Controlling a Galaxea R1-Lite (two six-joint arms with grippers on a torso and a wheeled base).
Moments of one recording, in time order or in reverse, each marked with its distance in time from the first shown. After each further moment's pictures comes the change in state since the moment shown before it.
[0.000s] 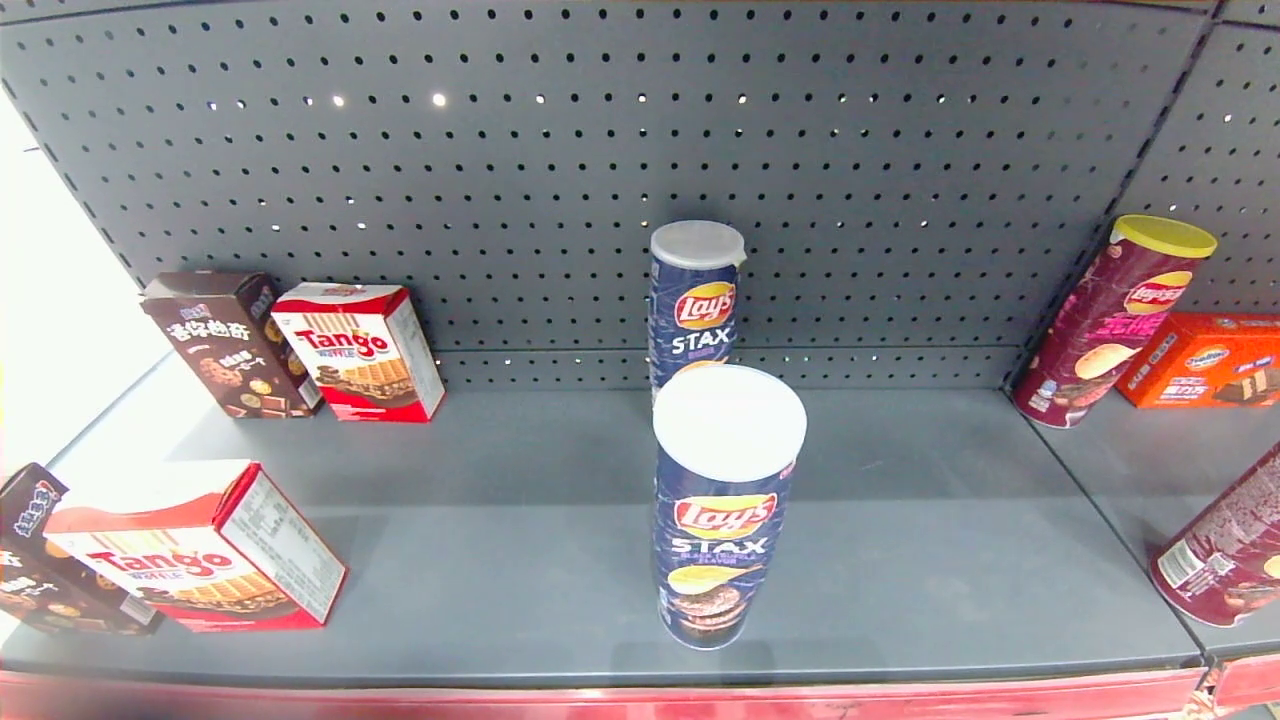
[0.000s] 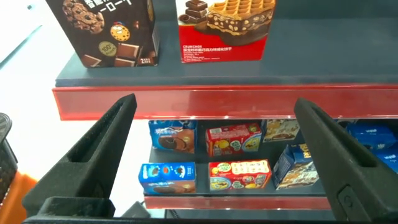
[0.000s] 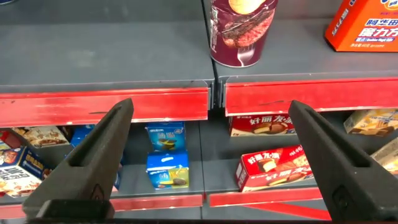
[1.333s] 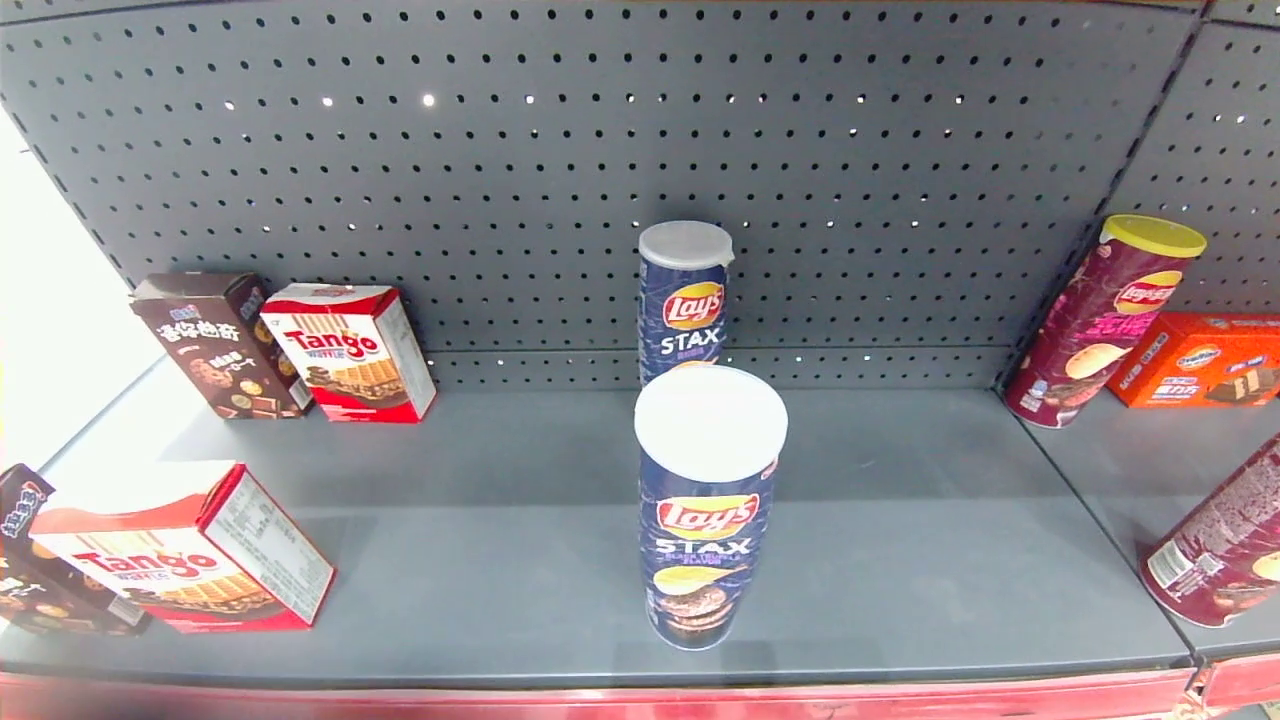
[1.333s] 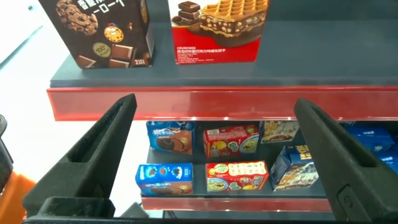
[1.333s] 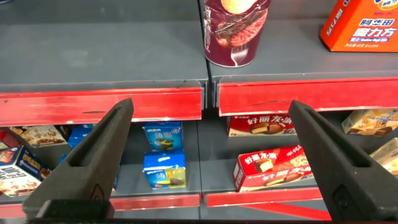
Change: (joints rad) left arm 0.000 0.002 0.000 -0.001 -0.002 -0.002; right arm -0.001 0.000 0.000 0.001 0.005 -0.001
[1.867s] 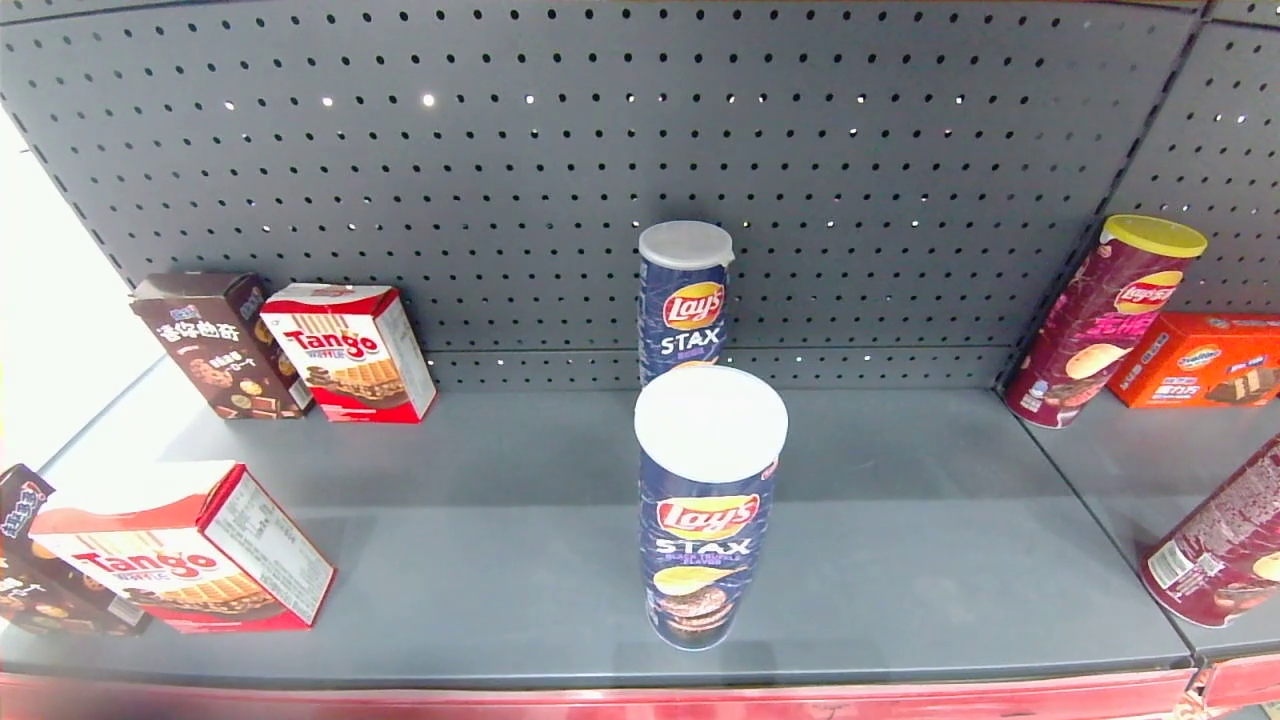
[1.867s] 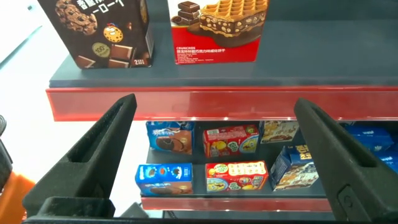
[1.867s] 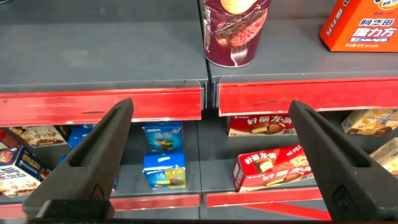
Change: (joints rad) left arm 0.000 0.000 0.000 0.000 0.000 0.000; right arm 0.000 0.000 0.000 0.000 -0.001 0.000
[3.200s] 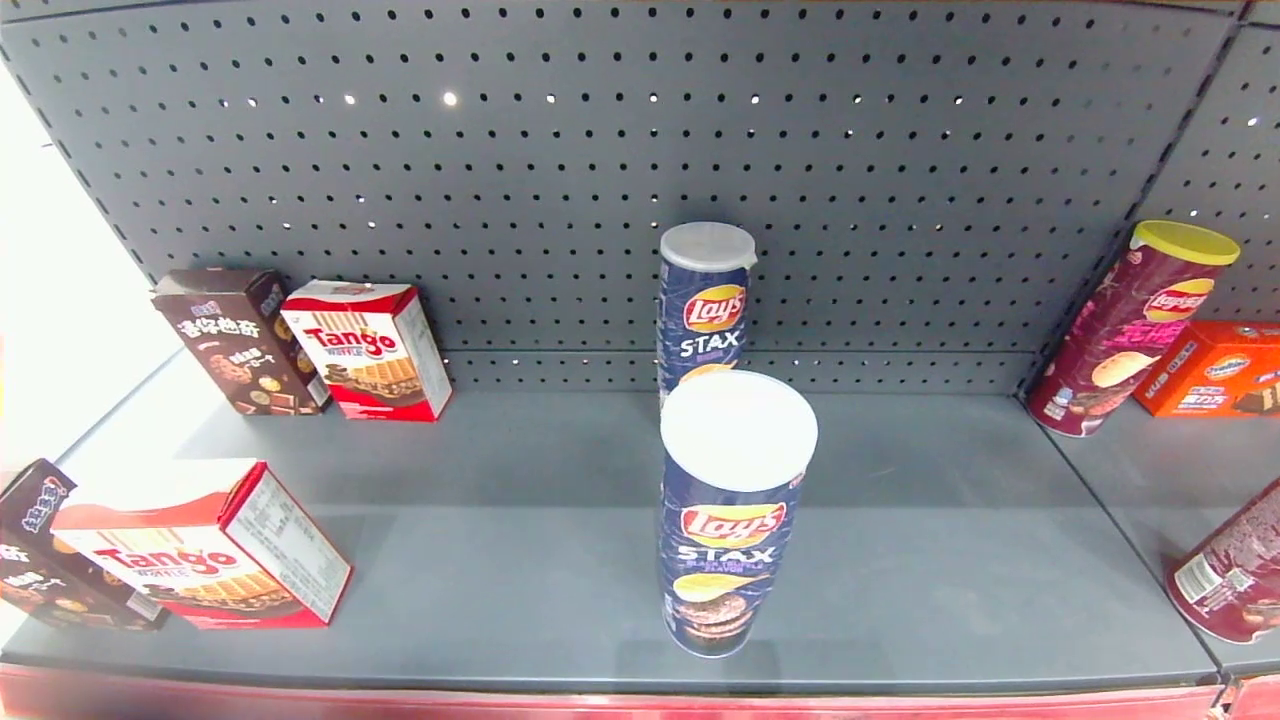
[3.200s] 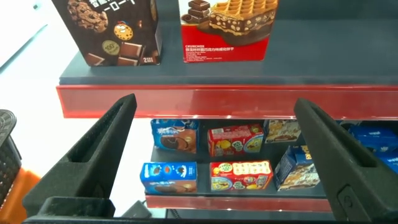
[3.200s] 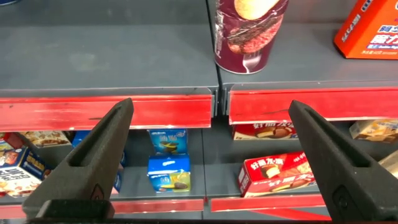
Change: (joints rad) left arm 0.000 0.000 0.000 0.000 -0.004 0.002; right arm 0.001 0.000 0.000 0.000 0.000 0.000
